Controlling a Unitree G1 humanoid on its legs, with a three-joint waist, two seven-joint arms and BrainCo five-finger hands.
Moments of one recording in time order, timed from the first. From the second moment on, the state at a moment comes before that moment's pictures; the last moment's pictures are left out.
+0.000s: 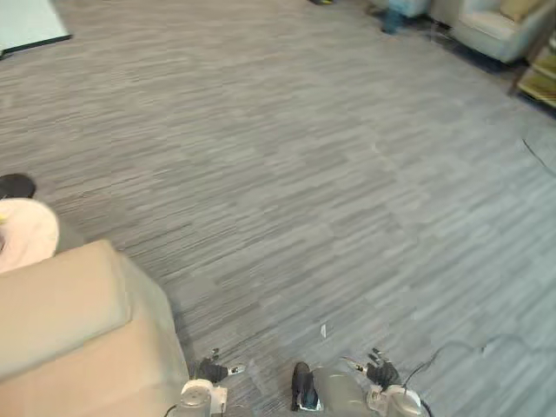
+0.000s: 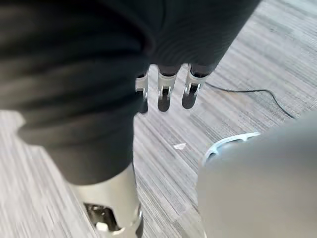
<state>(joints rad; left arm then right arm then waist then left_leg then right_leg) 0.00 0.04 0.03 1.01 0.09 -0.08 0.04 0.06 -0.06 -0.23 0.87 0.12 -0.06 0.01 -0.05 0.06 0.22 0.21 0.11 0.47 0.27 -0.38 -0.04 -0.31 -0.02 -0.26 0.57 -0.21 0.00</state>
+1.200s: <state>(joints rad) -0.07 0.00 0.03 1.00 0.04 -0.10 0.06 0.07 -0.12 -0.29 0.96 0.16 -0.06 0.00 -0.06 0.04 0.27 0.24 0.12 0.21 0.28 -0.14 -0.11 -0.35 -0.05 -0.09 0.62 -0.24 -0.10</state>
